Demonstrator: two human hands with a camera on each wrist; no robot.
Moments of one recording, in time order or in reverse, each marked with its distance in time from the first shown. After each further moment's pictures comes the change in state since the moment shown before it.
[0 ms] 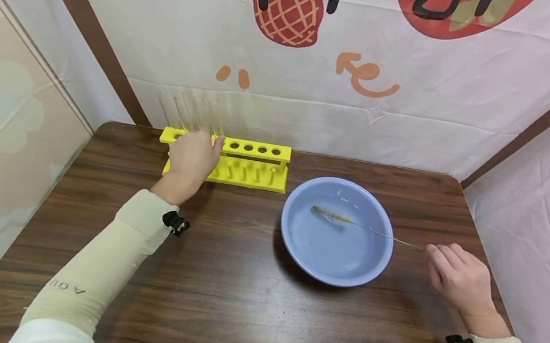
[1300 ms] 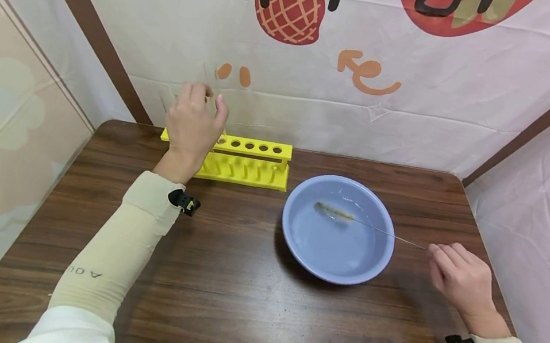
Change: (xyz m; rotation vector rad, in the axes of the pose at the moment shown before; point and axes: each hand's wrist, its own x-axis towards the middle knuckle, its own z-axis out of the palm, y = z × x) left_hand 0.030 0.014 -0.024 -0.255 0.603 0.121; right_hand 0.001 -0.003 -0.001 0.055 0.022 0.058
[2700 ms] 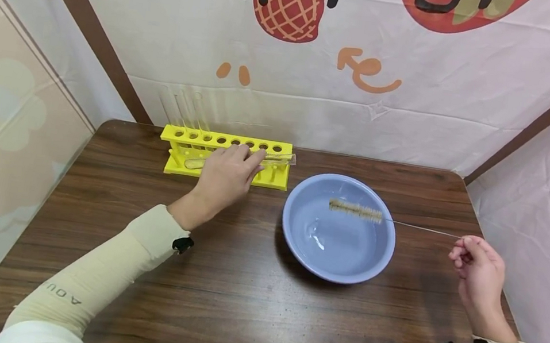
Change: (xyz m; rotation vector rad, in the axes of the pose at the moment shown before) left_hand -0.076 0.033 0.003 0.042 -0.282 0.554; right_hand 0.014 -0.009 -0.021 1.232 0.359 1.435
